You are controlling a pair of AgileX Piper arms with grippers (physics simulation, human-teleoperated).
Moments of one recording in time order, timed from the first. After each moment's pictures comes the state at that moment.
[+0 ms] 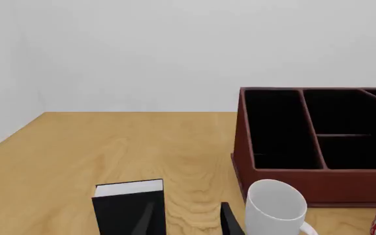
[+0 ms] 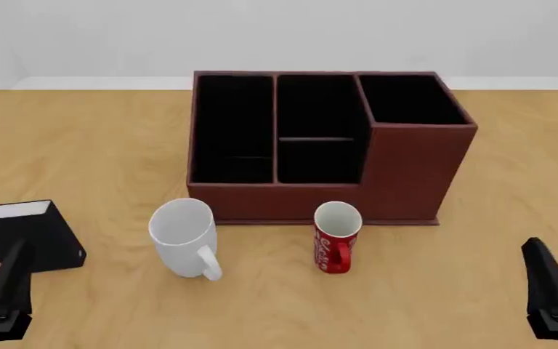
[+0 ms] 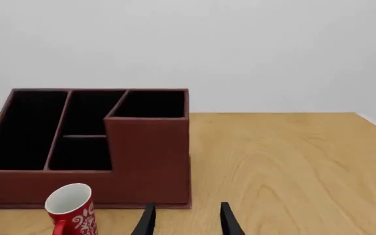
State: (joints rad) left arm 0.00 0.00 0.00 0.00 0.00; right arm 0.00 0.00 0.00 0.00 0.00
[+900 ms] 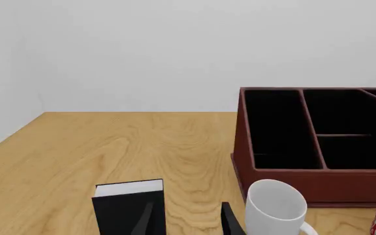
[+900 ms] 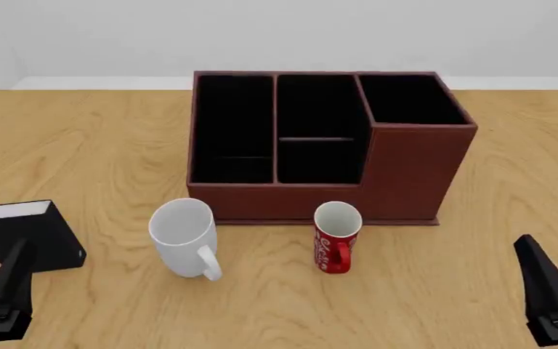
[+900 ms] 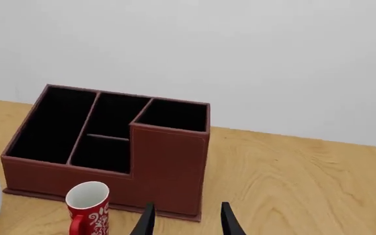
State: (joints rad) left arm 0.00 0.00 0.00 0.00 0.00; right arm 0.11 0.00 -0.05 0.01 -0.09
